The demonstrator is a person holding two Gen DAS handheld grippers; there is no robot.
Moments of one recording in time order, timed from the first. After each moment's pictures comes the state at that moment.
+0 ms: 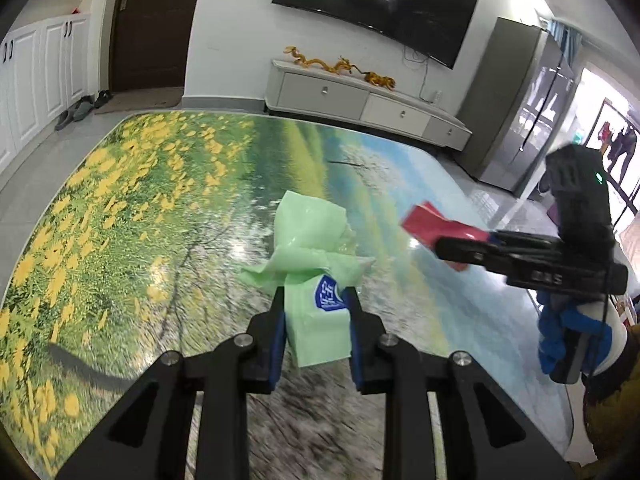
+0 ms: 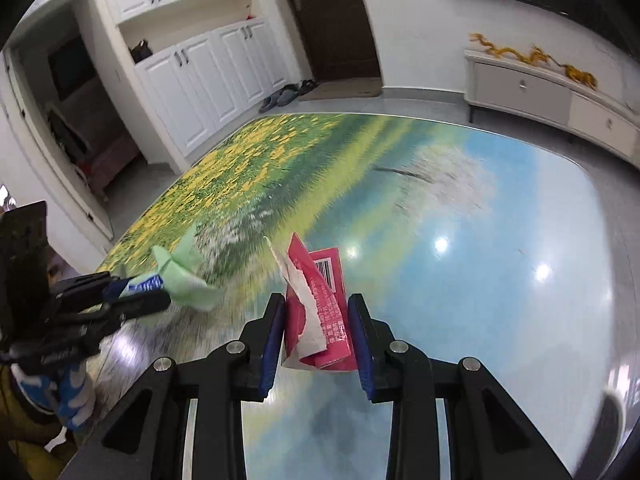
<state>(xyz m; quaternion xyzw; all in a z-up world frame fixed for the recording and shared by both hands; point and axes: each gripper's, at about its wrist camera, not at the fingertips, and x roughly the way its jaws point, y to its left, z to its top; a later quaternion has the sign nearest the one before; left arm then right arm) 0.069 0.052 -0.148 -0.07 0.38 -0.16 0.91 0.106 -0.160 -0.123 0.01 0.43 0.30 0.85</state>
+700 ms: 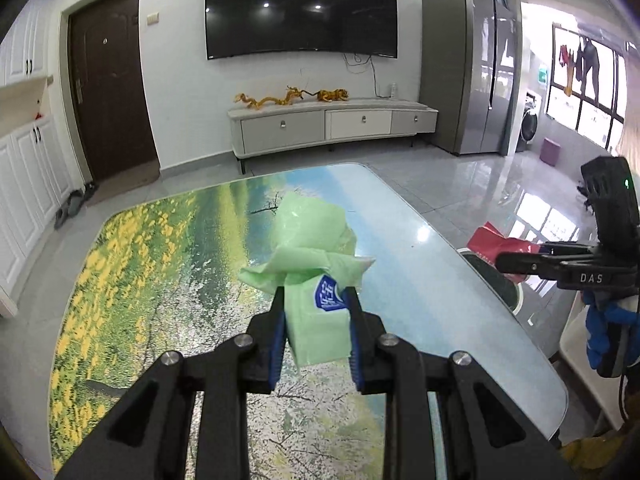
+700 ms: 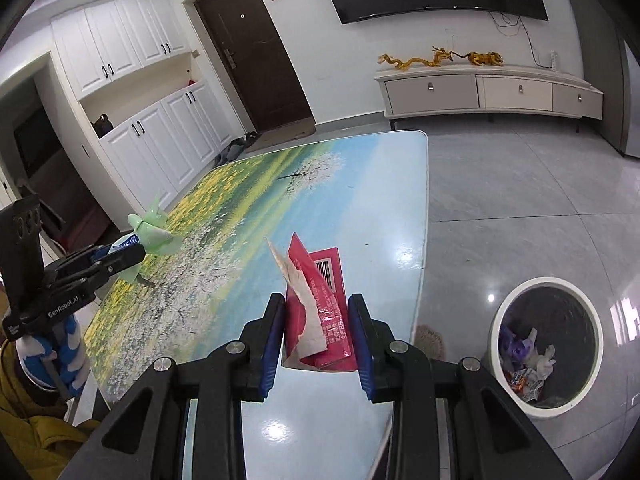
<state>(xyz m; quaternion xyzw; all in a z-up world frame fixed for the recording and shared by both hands) -0.002 -0.046 -0.081 0.07 0.31 -0.18 0.93 -0.021 -0.301 -0.083 0.10 0.38 0.21 0.89</state>
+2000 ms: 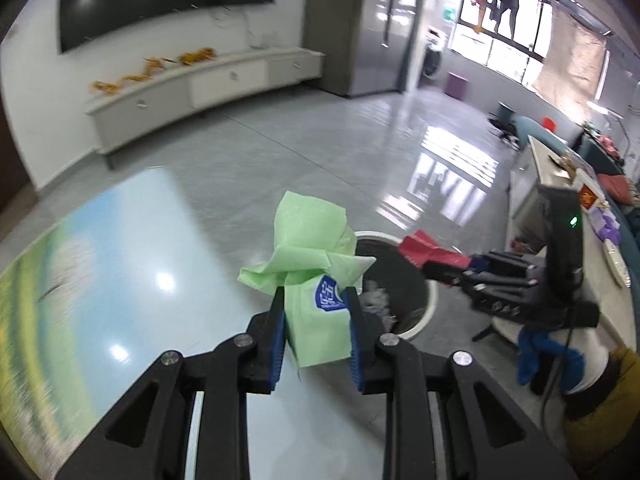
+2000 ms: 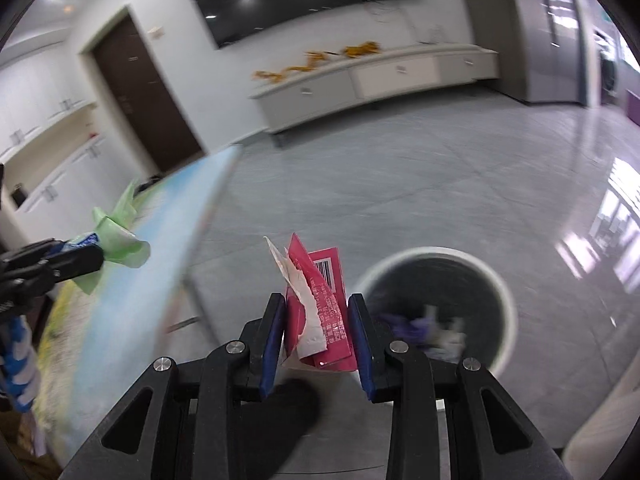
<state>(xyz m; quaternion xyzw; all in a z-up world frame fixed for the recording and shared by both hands) 0.095 -0.299 -0.105 0.12 0.40 -0.38 0.82 -0.014 -0.476 -0.141 0.16 0.38 0.02 0.91</state>
